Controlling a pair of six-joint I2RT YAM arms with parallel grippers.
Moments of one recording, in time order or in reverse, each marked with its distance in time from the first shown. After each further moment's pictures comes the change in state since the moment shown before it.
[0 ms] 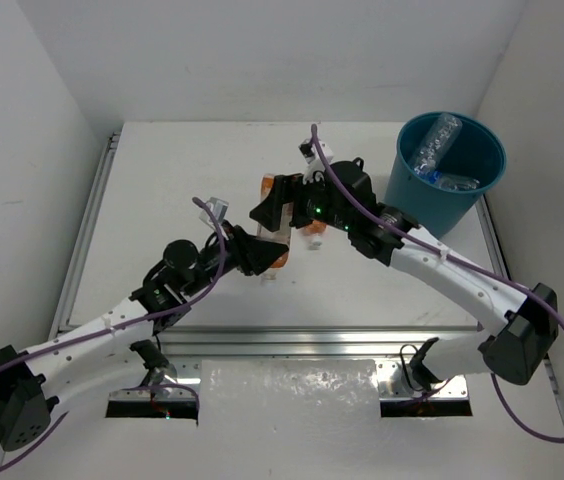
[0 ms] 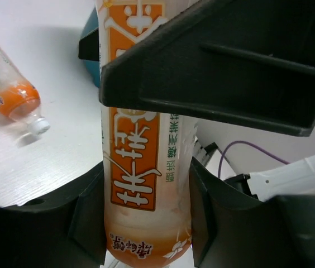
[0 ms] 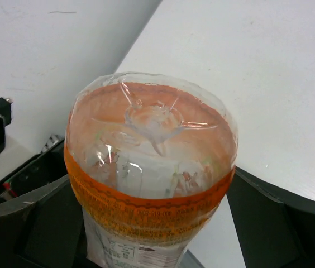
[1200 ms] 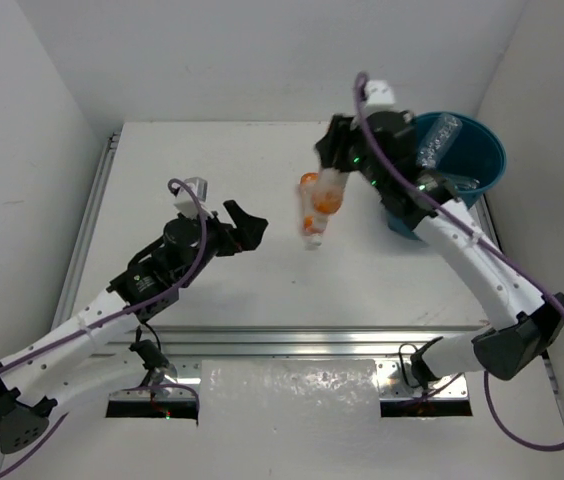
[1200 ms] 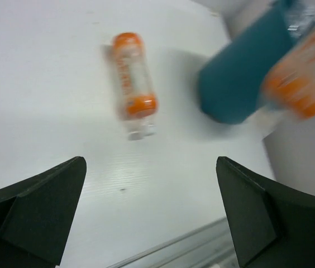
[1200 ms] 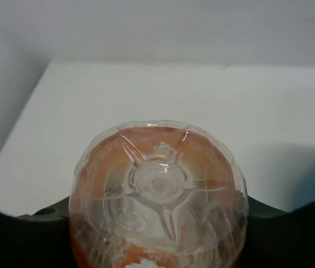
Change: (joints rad) left arm -0.010 -0.036 0.278 -0.565 -0.415 0.013; right arm -0.164 0.047 0.284 -0.227 0.311 -0.189
